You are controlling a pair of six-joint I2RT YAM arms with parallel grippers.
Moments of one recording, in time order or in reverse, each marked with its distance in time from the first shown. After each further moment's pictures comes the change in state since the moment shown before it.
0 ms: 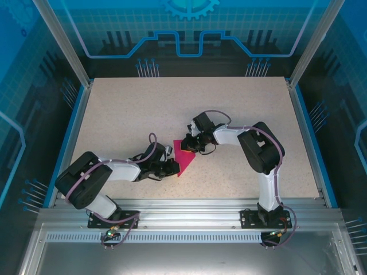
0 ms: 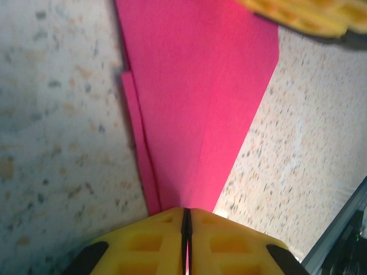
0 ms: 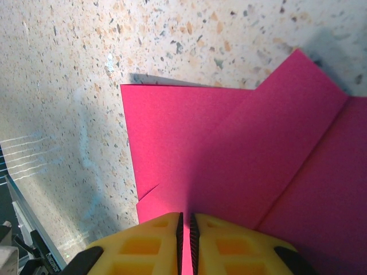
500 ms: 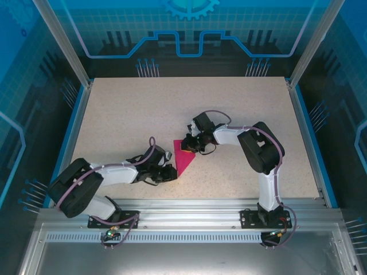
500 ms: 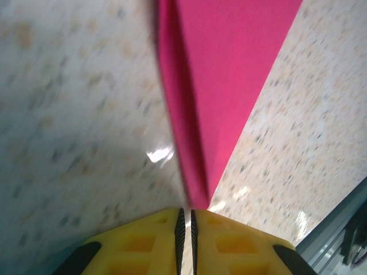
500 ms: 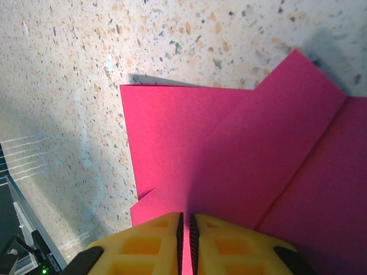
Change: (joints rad) left arm -0.032 -0.120 0.013 -0.261 -0.005 0.050; right arm 0.000 0.002 0.000 0.001 -0.002 0.003
